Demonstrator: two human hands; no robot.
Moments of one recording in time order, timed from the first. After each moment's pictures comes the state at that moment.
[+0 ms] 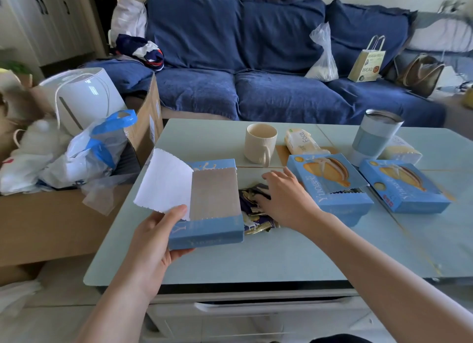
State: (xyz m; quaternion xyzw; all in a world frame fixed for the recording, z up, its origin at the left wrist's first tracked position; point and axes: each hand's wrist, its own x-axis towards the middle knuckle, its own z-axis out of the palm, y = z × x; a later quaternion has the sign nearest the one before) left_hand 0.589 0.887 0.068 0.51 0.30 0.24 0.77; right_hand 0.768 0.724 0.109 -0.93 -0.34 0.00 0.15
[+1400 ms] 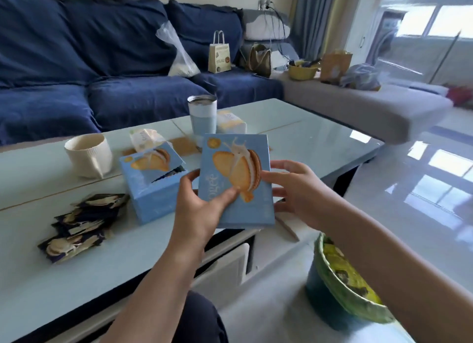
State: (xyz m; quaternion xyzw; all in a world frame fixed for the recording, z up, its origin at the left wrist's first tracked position) left_hand 0.716 0.592 0.107 0.70 0.08 0.13 0.70; right_hand 0.740 0.417 0.152 -0.70 0.02 0.11 0.71
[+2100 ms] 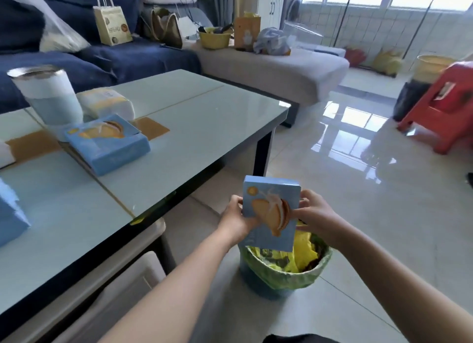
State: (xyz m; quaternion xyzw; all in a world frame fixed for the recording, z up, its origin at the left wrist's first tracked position) left_hand 0.794 0.342 -0.041 0.80 -0.07 -0.22 0.55; right_hand 0.729 0.167 -0.003 -0.76 0.28 0.04 0.59
